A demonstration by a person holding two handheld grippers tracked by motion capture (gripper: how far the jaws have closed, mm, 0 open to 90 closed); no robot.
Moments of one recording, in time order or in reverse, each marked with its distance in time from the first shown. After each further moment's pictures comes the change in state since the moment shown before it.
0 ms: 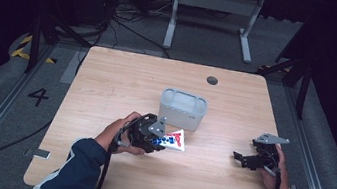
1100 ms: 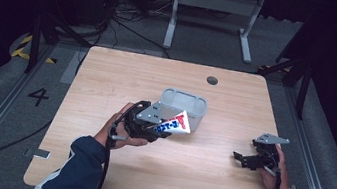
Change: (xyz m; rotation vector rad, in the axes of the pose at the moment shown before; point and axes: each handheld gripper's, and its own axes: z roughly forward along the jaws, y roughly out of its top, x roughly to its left) left arm 0.009 0.007 -0.030 -0.263 0.082 -0.072; right arm 0.000 0.000 0.000 -0.001 0.002 0.000
